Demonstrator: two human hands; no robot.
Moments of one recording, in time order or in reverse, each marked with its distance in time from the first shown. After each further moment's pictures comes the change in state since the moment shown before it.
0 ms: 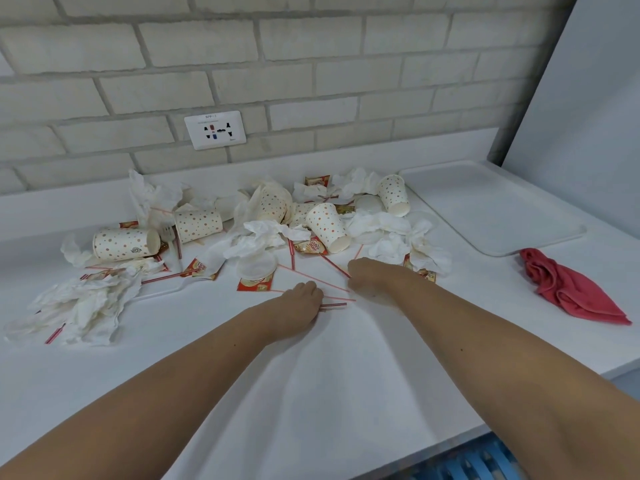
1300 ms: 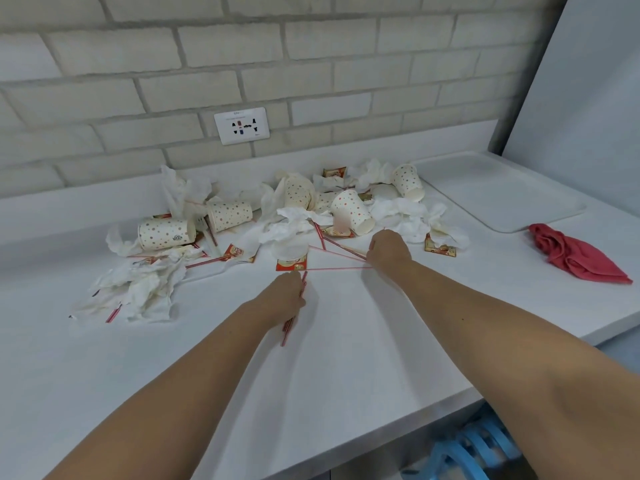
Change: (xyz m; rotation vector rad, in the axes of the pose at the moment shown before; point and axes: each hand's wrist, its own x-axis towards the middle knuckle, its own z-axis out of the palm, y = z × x) left_hand -0.065 -0.051 0.010 -0.421 0.053 -0.337; right_hand -0.012 -0.047 0.020 0.369 0.501 0.307
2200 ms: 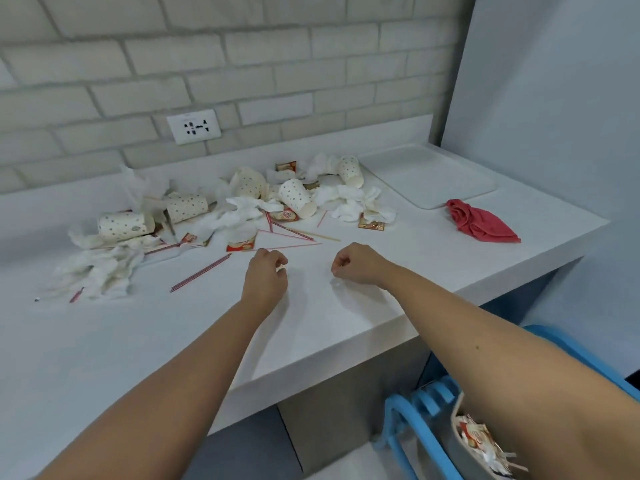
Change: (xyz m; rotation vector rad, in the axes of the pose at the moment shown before) left_hand -0.045 0.082 0.054 -0.230 0.481 0.077; right_hand -0.114 0.088 -0.058 0.230 -0.315 -0.248
